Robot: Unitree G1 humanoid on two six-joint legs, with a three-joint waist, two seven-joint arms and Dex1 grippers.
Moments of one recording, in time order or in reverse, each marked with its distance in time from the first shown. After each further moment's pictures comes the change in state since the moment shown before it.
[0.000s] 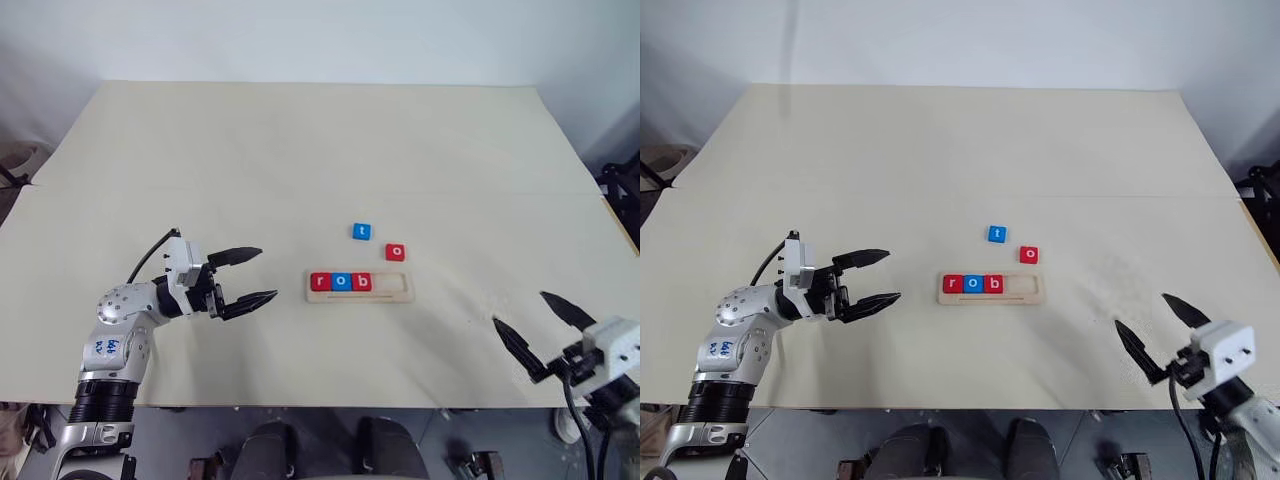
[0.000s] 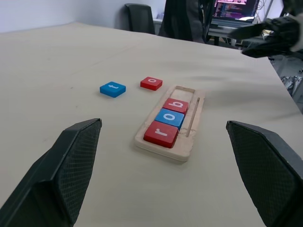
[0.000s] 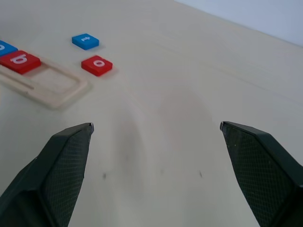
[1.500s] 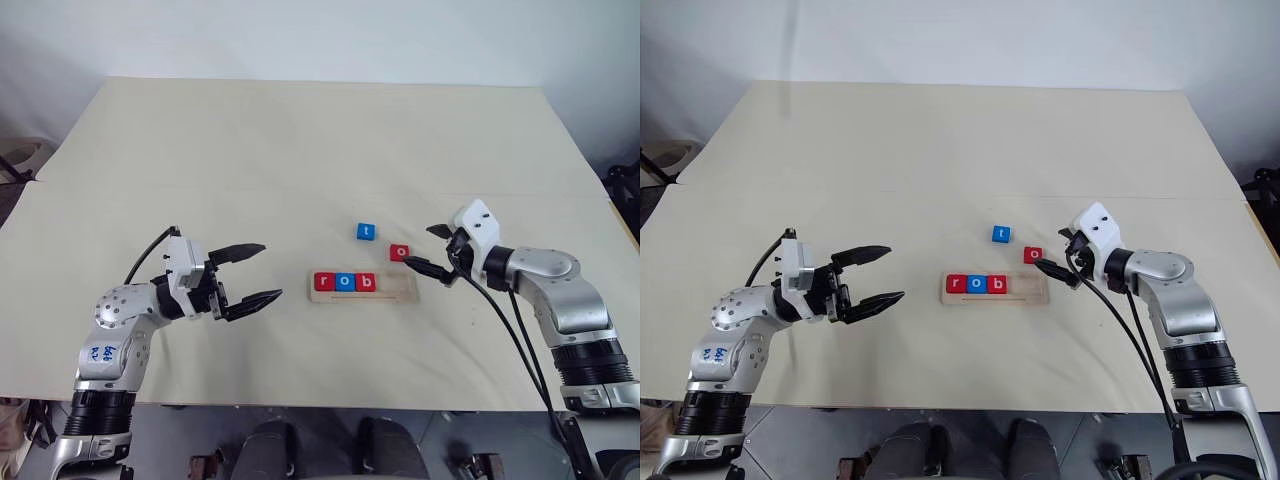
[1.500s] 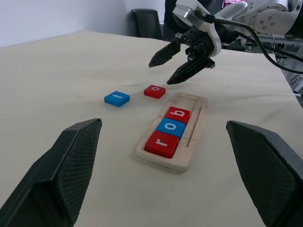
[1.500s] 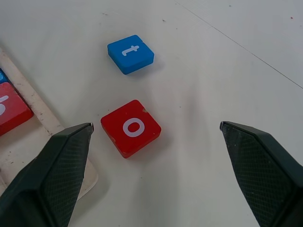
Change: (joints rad) left arm 0.043 -0.005 0.008 -0.150 0.000 0.033 0.080; right arm -0.748 -0.118 0.518 0.394 -0.148 0.381 0.033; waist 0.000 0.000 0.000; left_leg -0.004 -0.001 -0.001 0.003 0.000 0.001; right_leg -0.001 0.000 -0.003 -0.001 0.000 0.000
